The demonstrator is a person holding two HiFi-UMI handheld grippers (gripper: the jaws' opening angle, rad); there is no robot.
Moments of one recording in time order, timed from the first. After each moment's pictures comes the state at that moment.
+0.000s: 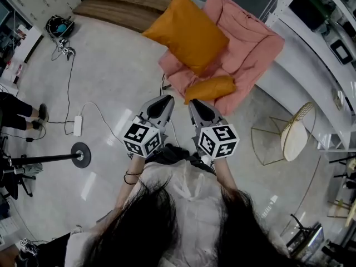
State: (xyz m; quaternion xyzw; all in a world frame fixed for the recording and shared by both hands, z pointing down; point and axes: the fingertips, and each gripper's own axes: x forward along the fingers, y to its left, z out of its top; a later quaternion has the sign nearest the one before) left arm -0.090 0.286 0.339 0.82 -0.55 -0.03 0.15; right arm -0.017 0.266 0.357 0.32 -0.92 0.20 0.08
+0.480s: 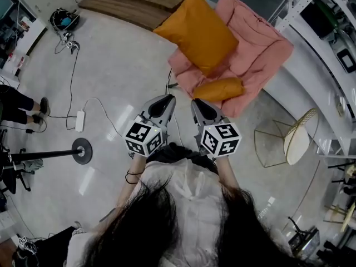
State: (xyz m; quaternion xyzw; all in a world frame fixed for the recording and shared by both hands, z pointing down) left arm -0.137 0.293 0.349 0.81 -0.57 -0.03 0.16; right arm -0.062 0.268 0.372 0.30 -0.92 0.21 0.10
